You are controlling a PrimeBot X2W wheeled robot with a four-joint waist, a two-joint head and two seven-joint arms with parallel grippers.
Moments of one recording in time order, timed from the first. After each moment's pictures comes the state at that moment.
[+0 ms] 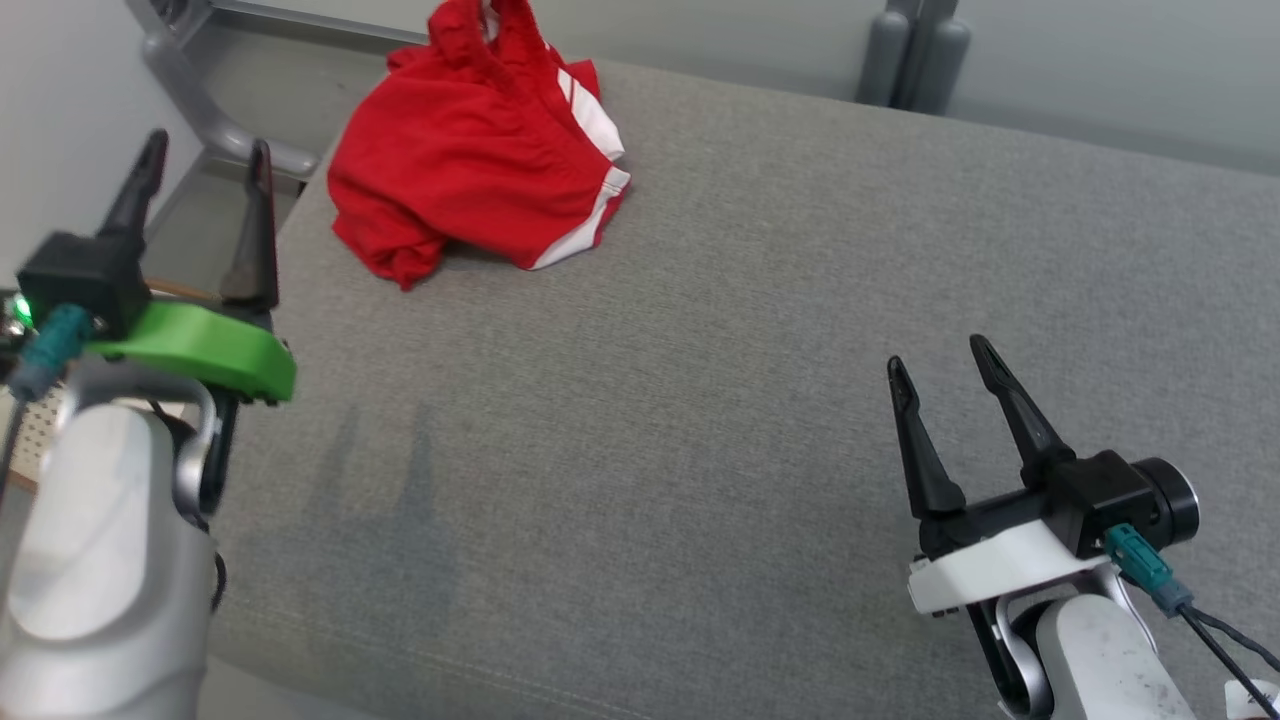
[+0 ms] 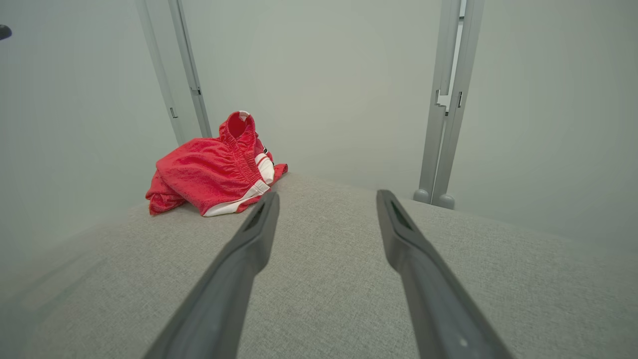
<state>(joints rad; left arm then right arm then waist) -0.54 0.23 -0.08 0.32 -0.18 -0.11 -0.16 -0.12 -0.05 0.11 0.06 0.04 0.13 -0.26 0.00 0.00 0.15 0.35</state>
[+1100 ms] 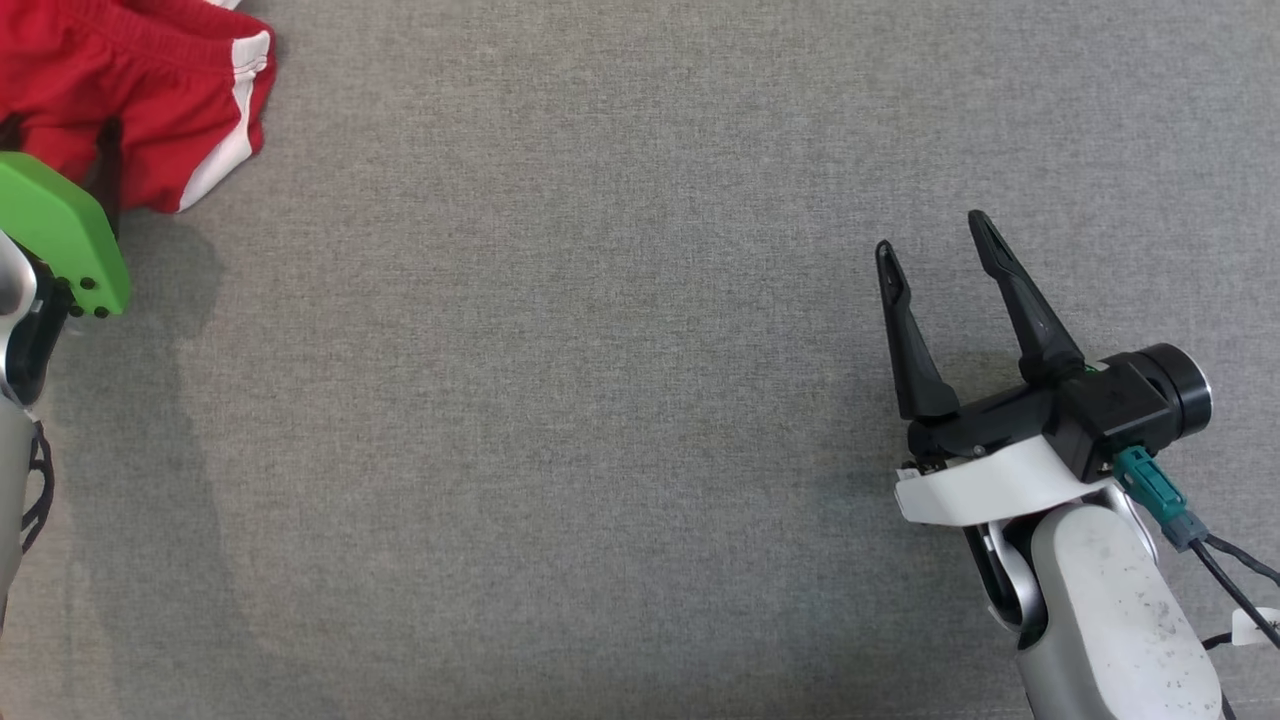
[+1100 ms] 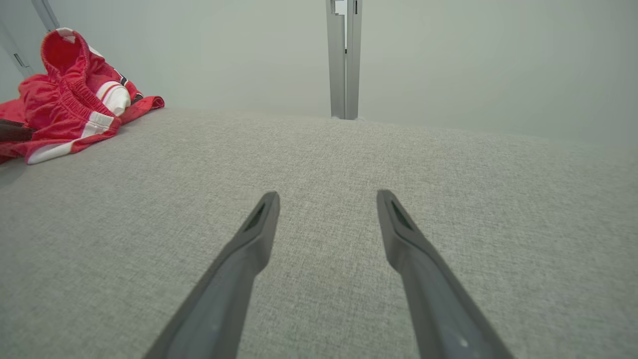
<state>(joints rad) -0.93 0.49 -0.35 0.80 -0.51 -0.13 0.16 -0.27 -0.05 0.13 0.00 0.01 0.13 -0.26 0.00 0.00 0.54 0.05</state>
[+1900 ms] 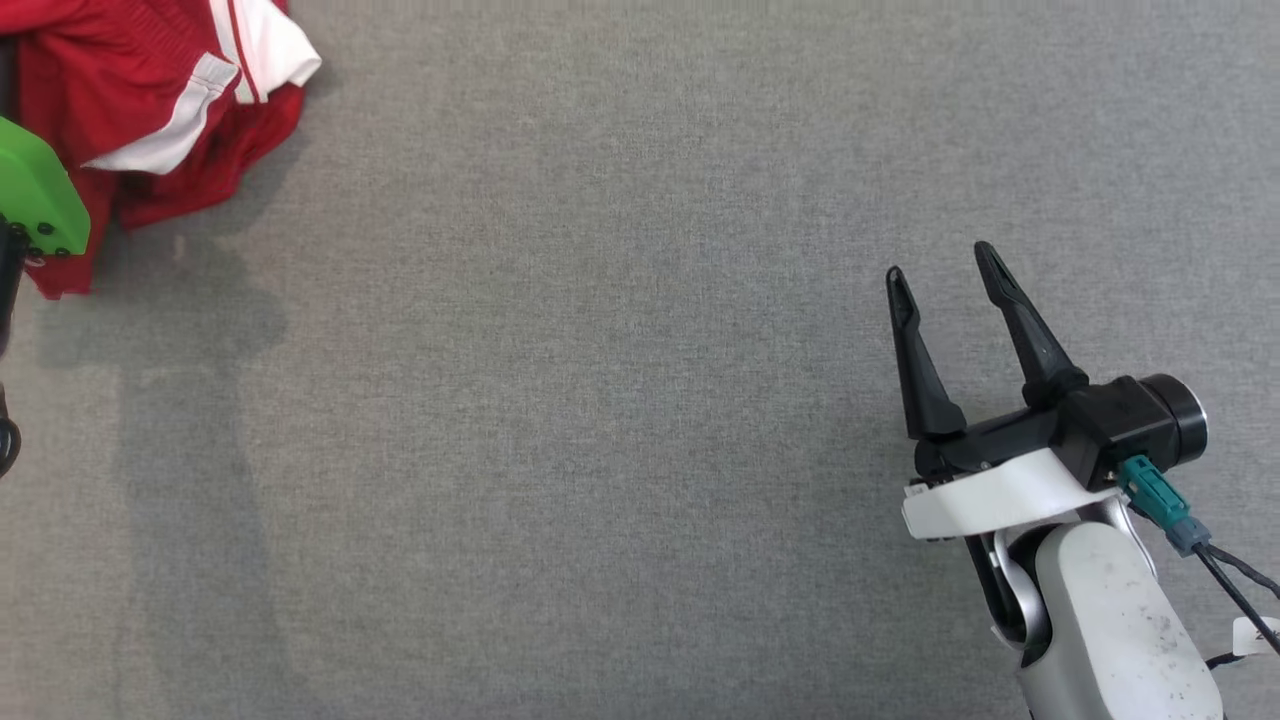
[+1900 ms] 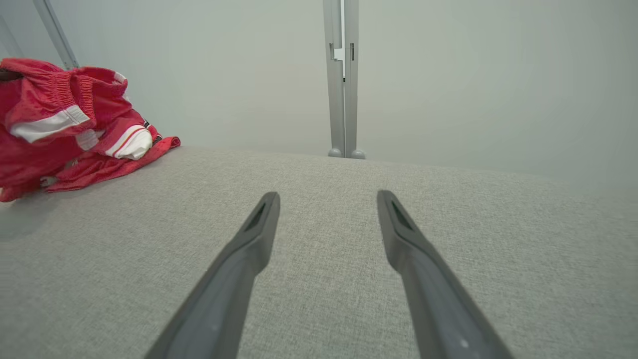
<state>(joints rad) -1.01 0.50 -0.37 0.84 -0.50 -0.12 -0.03 -0.25 -0.05 0.12 0.04 0.05 0.13 -0.26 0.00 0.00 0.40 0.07</state>
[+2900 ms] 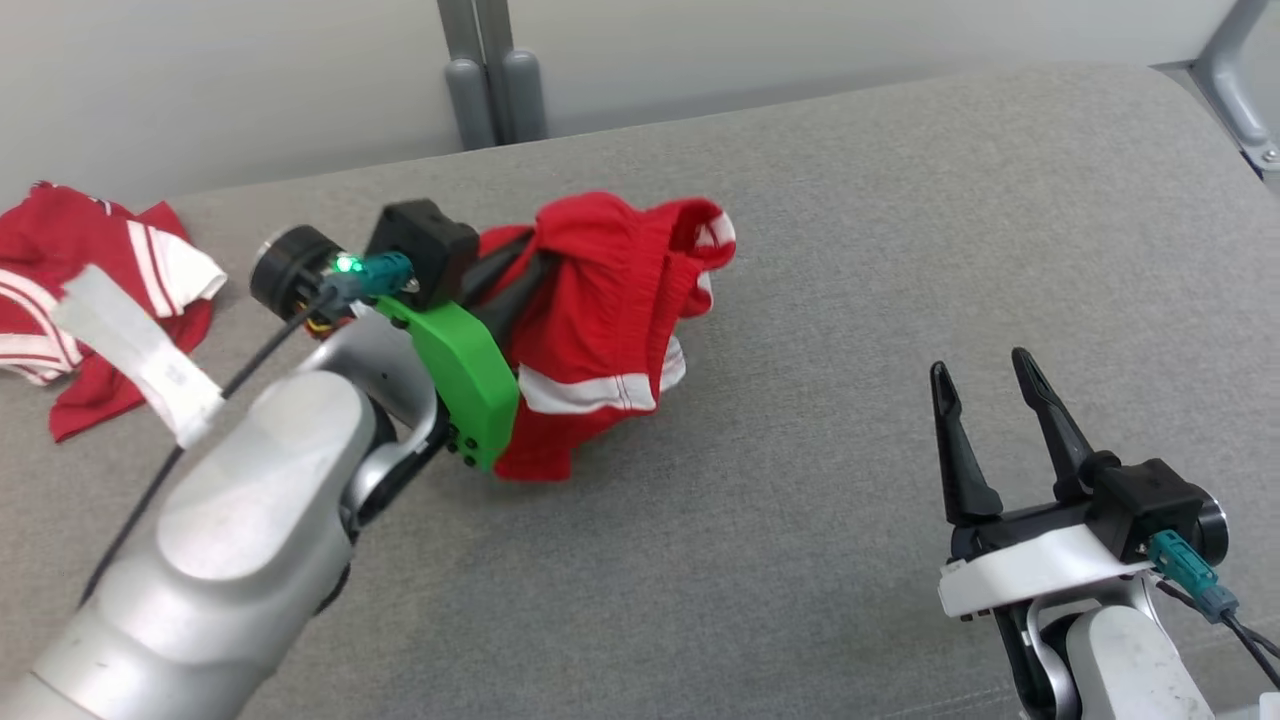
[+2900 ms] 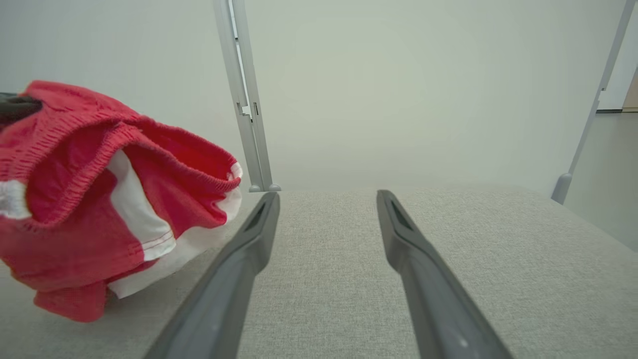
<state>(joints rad) -0.81 0.41 -0.83 0.31 -0.65 -0.13 0.09 -0.10 -0.05 0.05 0.07 0.11 0.13 -0.26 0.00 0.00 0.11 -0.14</state>
